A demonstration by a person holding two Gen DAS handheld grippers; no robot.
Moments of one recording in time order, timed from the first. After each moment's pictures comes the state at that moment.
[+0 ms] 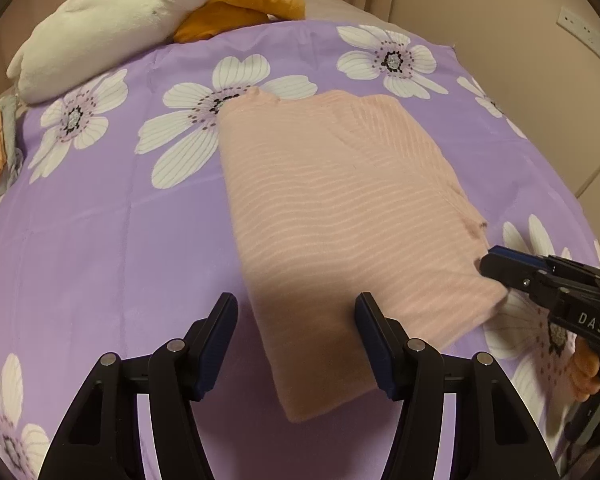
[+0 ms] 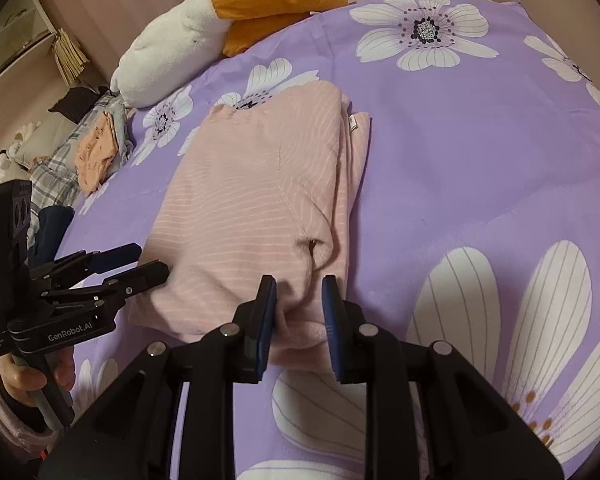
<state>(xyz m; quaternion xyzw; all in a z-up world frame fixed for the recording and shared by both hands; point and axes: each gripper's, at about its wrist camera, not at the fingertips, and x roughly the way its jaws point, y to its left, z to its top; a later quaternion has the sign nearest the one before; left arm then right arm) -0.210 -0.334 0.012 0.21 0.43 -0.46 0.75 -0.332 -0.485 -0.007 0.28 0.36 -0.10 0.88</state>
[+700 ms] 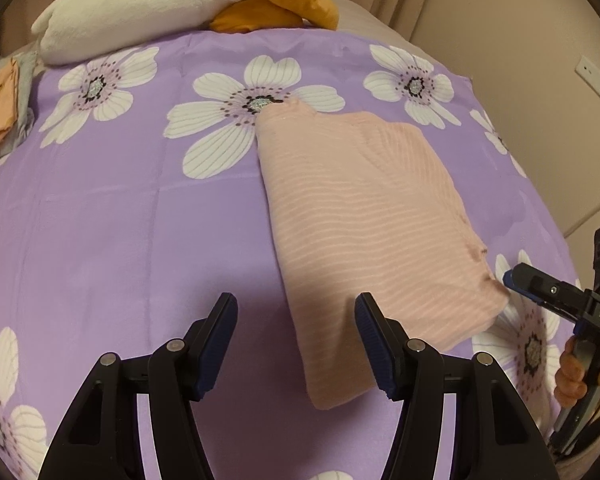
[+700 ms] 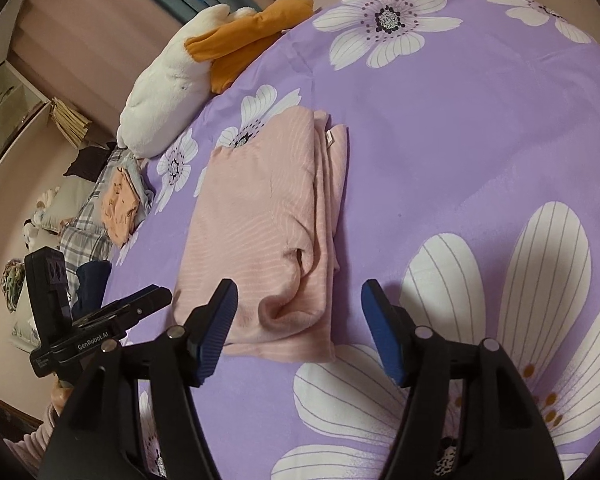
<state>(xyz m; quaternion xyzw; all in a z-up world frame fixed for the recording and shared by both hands) -0.183 -0.316 0.021 0.14 0.47 -0.45 0.75 -0.358 -0.509 -0.003 0.40 0.31 -0.08 0.86</state>
